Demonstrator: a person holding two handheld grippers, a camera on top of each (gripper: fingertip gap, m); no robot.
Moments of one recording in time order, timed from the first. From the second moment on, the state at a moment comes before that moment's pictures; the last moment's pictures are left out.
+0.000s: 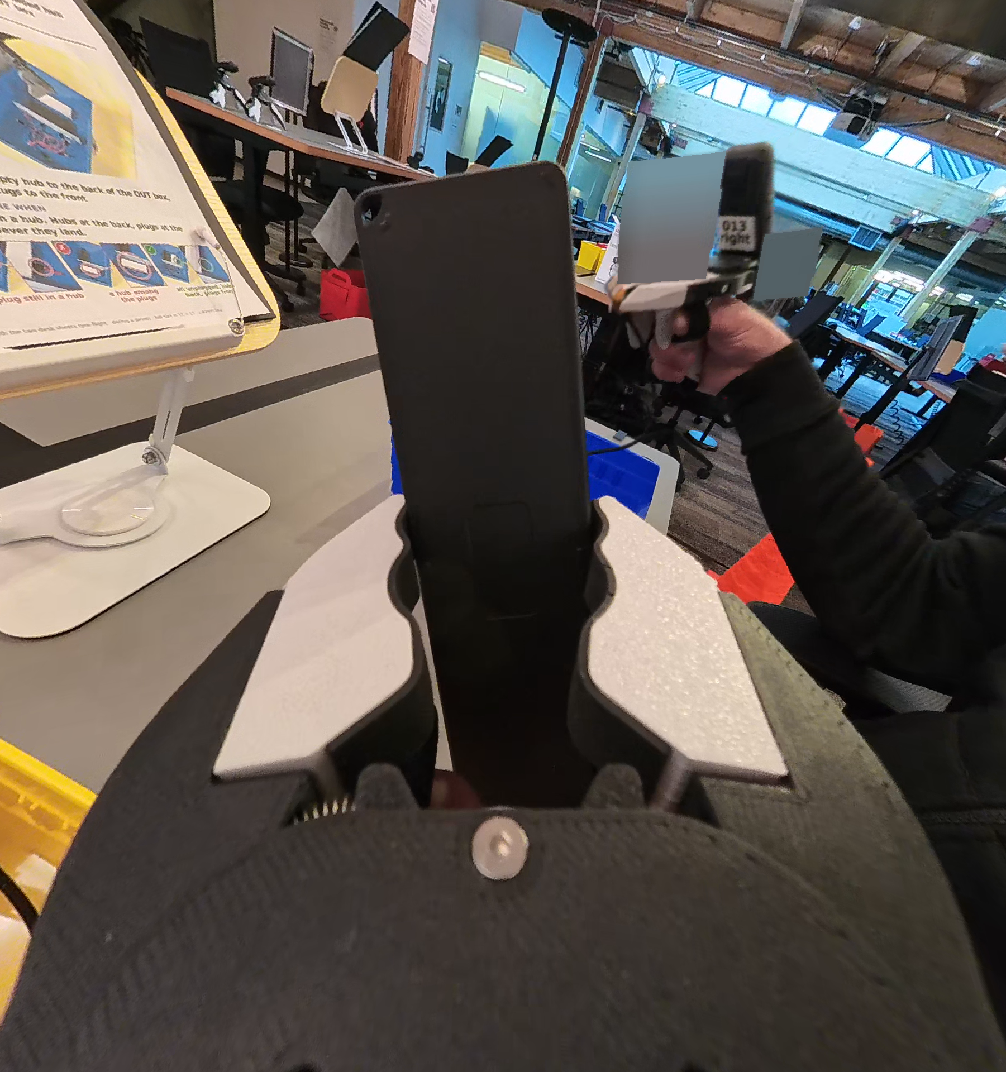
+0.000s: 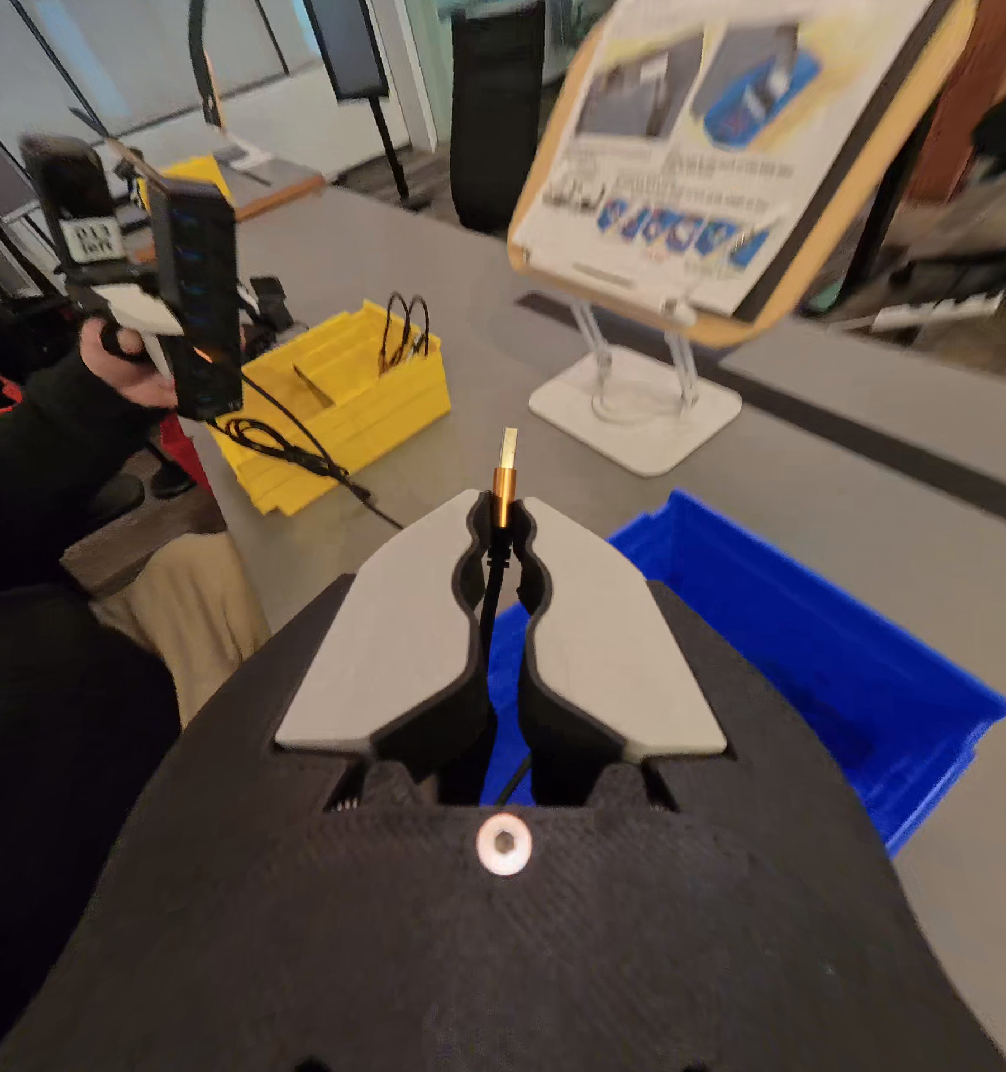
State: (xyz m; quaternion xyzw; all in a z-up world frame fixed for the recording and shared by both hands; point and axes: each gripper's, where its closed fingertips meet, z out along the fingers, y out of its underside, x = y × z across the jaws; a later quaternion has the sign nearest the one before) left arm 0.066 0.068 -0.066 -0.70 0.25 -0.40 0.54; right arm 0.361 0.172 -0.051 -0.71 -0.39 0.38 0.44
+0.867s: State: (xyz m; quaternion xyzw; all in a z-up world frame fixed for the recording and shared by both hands) left arm 0.064 0.070 -0.071 -0.70 0.25 -0.40 0.54; right arm 0.385 0.140 -0.264 -0.85 -0.50 0.14 0.00
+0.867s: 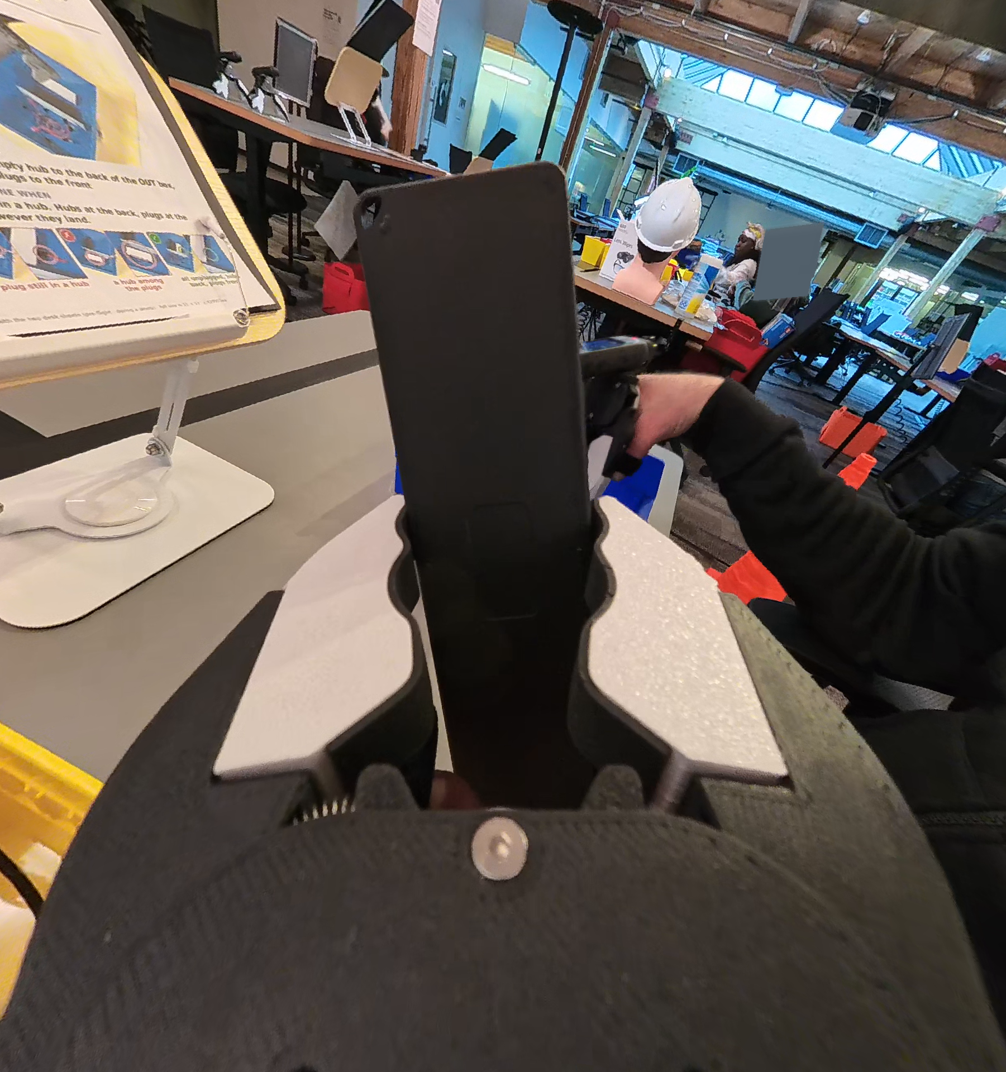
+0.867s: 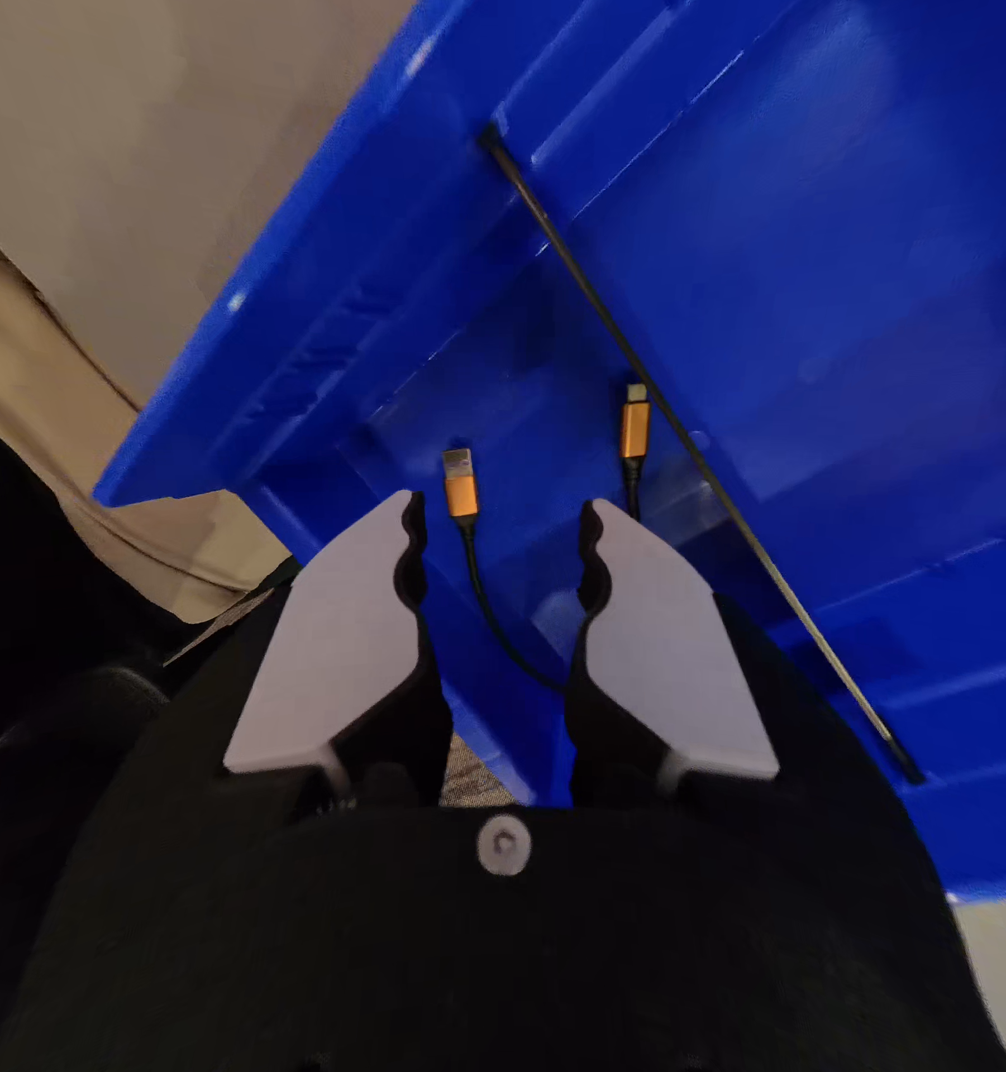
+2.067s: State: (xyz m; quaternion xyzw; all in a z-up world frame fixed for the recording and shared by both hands) left arm 0.102 0.058 -0.055 -0.67 0.21 -0.48 0.53; right arm 0.096 0.049 -0.074 -0.35 -0.73 -0.08 0.59
